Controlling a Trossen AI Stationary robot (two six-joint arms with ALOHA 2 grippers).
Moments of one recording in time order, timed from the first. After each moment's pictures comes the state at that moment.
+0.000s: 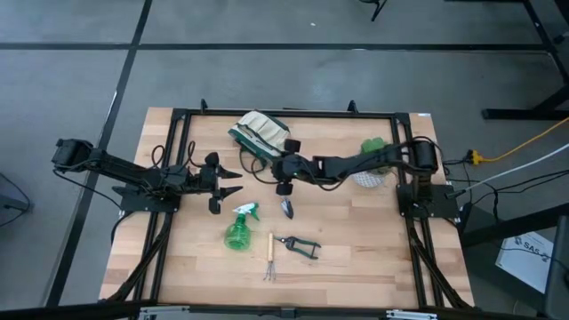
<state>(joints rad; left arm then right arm) -0.11 0.79 0.06 0.71 -0.27 -0.06 -0.03 1.96 1.23 0.11 0.42 -0.31</state>
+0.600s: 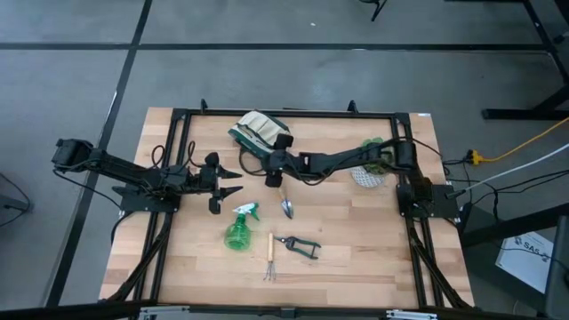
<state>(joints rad) -0.11 0.79 0.05 0.71 -0.27 -0.06 -0.07 2.14 1.42 0.05 0.52 -0.30</state>
